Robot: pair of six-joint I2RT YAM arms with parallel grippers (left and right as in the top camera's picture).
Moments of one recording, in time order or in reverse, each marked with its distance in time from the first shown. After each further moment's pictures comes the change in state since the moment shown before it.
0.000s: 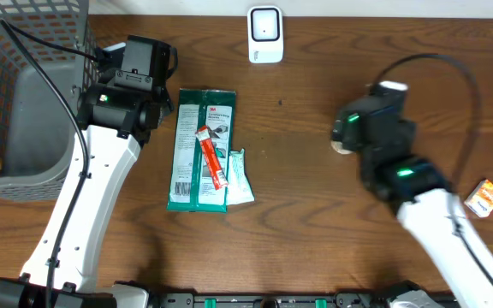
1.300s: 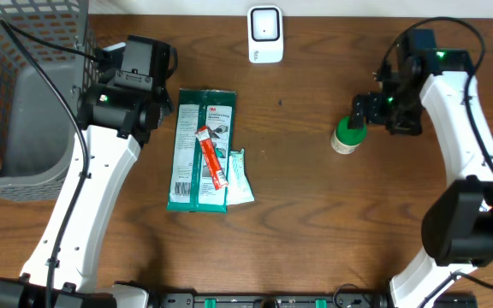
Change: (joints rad) left arm 0.000 0.000 0.000 -0.001 -0.003 0.000; right arm -0.298 0.652 0.597 -0.642 -0.536 -0.310
